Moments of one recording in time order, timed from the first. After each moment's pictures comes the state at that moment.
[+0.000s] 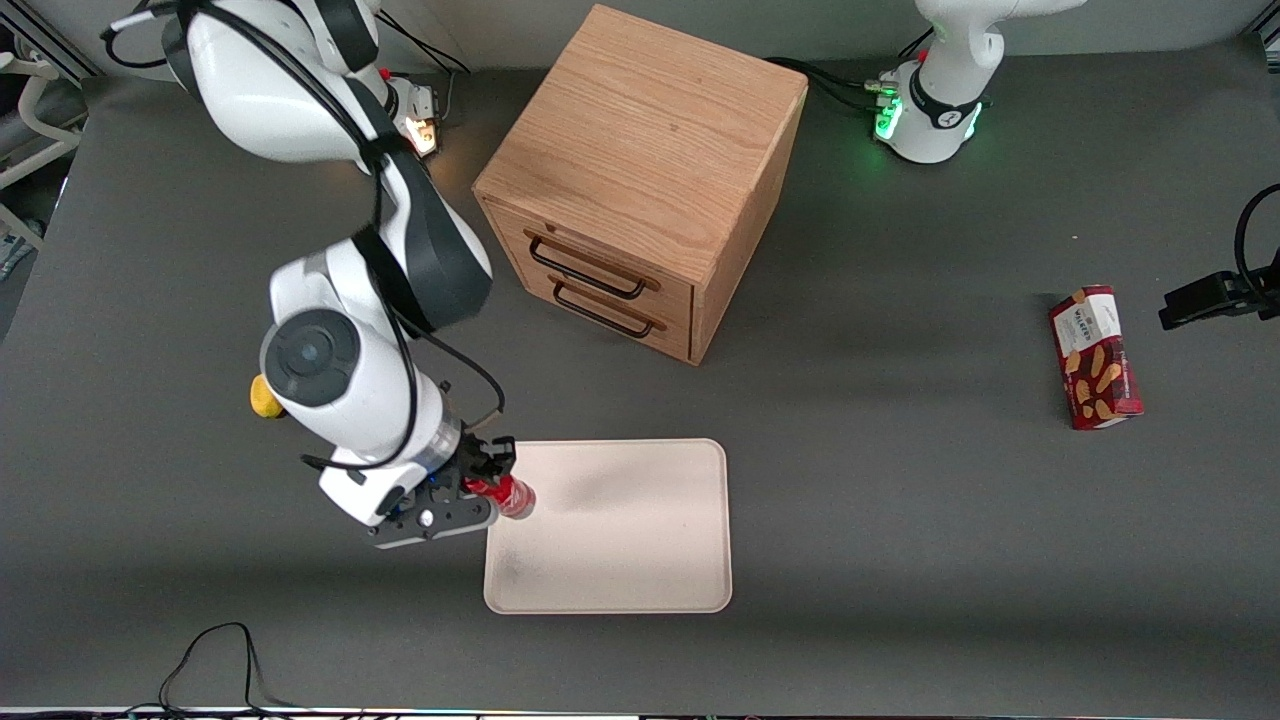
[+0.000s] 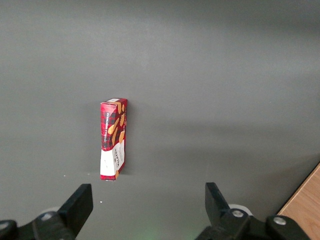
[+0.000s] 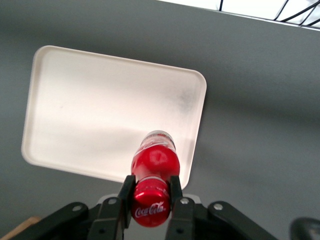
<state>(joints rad) 0.44 0.83 -0.07 -0.86 0.05 1.78 0.23</state>
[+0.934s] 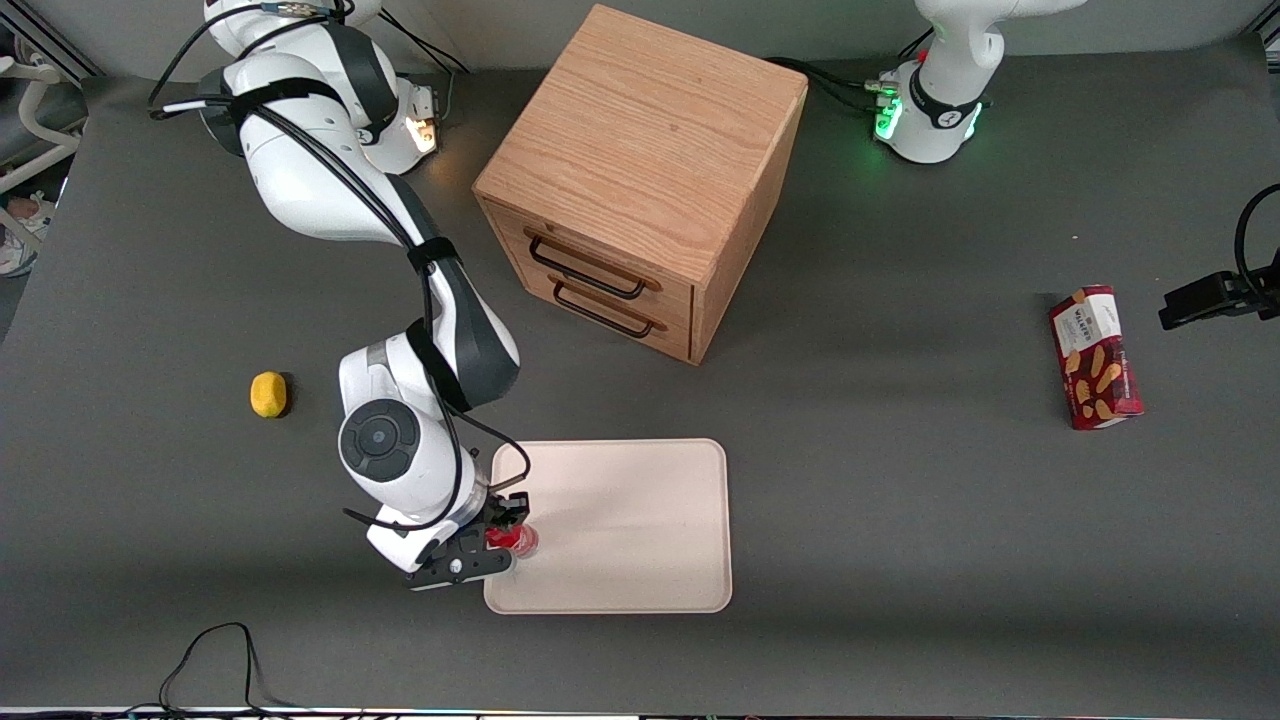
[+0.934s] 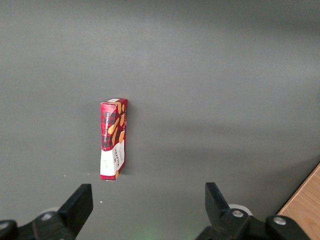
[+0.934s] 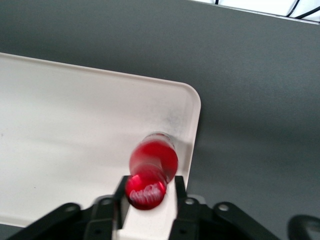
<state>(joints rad) 0.42 0.97 -0.07 -0.86 0.02 1.95 0.23</state>
